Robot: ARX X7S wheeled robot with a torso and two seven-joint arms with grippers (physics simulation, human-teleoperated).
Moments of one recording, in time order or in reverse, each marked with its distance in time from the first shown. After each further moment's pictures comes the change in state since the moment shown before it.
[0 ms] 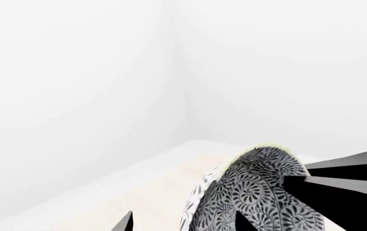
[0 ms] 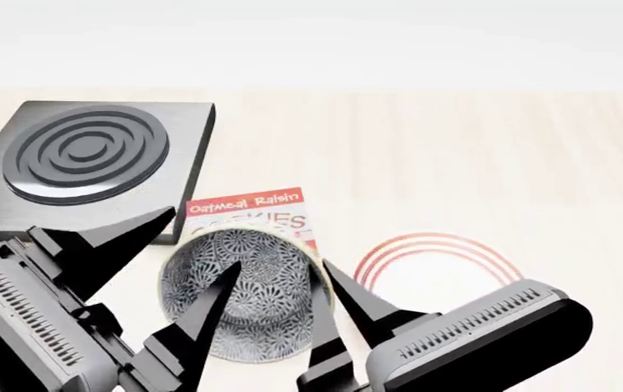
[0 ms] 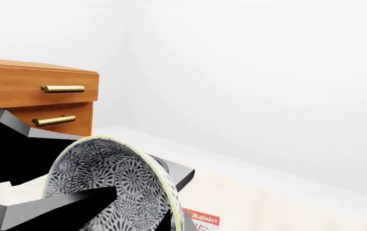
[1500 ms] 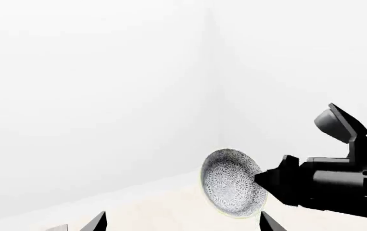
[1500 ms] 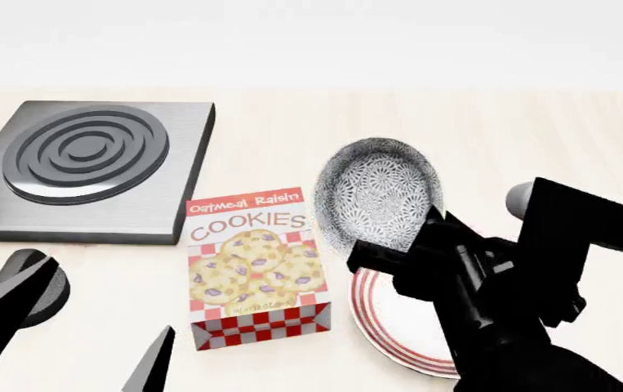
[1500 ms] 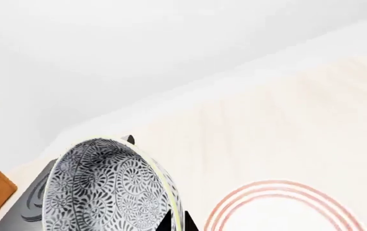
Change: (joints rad) left arm 0.384 -0.106 -0.086 0.223 0.103 0.236 -0.194; right arm 0.193 -0.223 0.201 0.567 0.417 0.073 0.215
